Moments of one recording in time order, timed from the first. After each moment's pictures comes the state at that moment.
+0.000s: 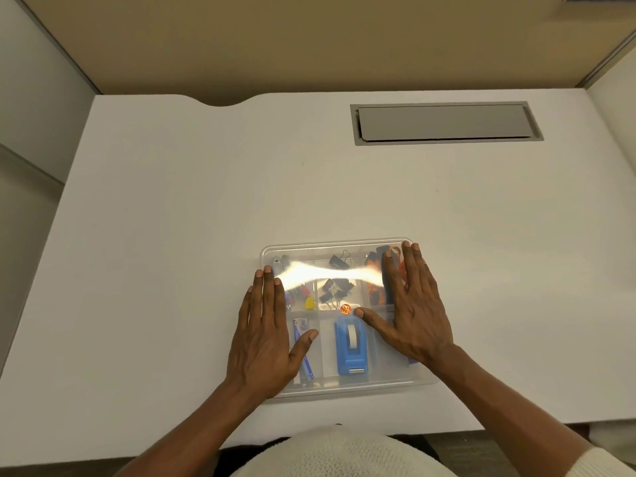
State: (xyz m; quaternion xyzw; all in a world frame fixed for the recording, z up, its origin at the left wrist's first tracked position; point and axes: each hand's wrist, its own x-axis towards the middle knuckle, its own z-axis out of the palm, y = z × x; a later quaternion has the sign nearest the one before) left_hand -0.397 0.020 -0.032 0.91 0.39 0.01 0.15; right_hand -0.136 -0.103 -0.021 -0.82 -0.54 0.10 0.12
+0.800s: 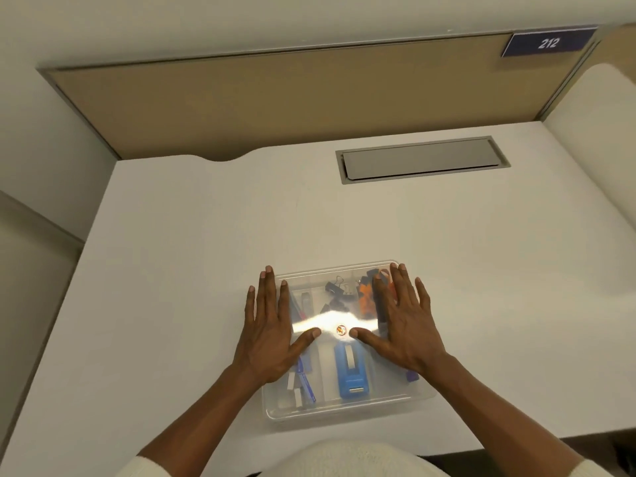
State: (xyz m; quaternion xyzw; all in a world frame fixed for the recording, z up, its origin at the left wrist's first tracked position) left_hand -0.362 0.060 -0.021 0.93 0.34 -0.05 0.11; right_hand -0.135 -0.108 -0.007 -0.84 -0.52 0.10 0.07
